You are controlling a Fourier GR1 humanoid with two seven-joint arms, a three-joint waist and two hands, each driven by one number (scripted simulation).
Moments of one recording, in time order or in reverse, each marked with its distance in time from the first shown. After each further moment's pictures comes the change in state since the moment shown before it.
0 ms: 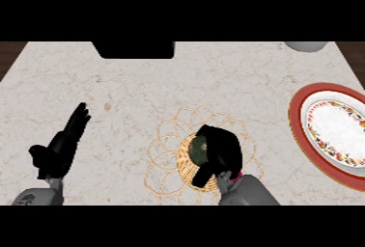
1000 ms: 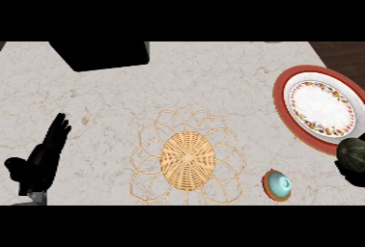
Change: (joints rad) left arm 0.090 0.005 0.093 -0.027 0.015 0.014 -0.002; right arm 0.384 -0.730 -0.556 -0.039 -0.338 -0.085 -0.664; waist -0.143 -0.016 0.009
